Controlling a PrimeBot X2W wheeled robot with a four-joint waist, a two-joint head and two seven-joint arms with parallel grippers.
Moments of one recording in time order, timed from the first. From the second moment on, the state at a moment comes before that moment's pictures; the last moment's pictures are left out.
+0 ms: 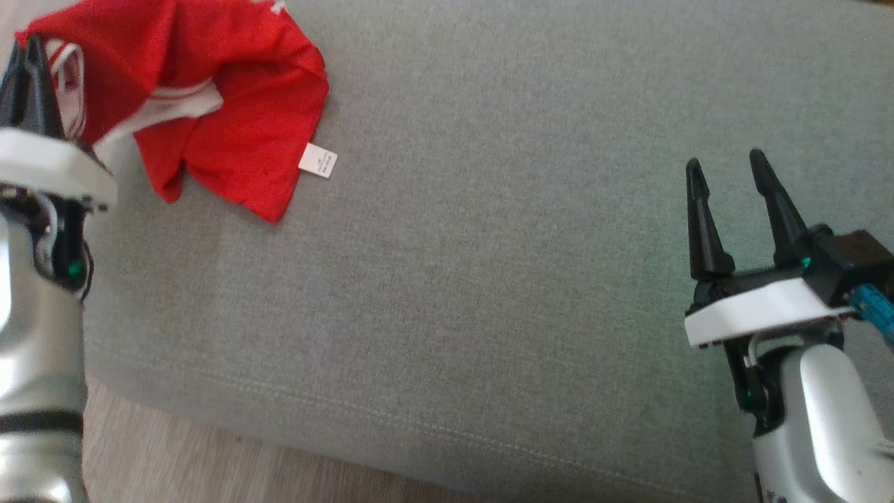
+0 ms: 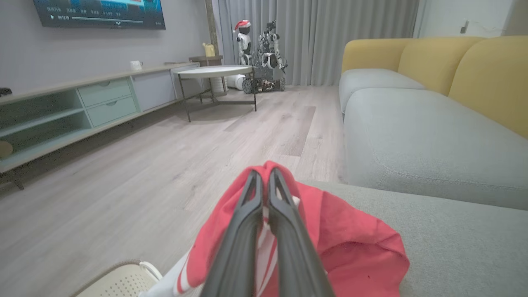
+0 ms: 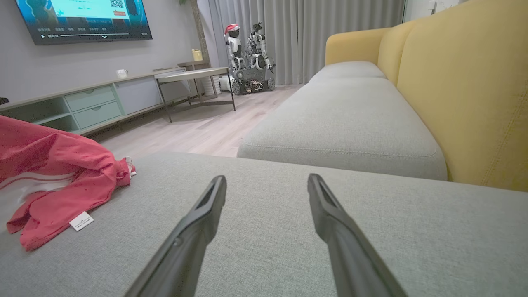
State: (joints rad) left arm -0.75 0.28 0.02 0.75 -0.22 -0.11 -0.25; right arm -0.22 -0.05 0.02 0.06 0.09 0.13 -0.05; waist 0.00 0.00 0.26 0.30
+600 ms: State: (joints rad) left arm -0.22 0.23 -0.07 -0.07 -0.20 -0.09 -0.15; right arm -0.06 -0.05 0.00 -0.01 0.17 0.13 -0.05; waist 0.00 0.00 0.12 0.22
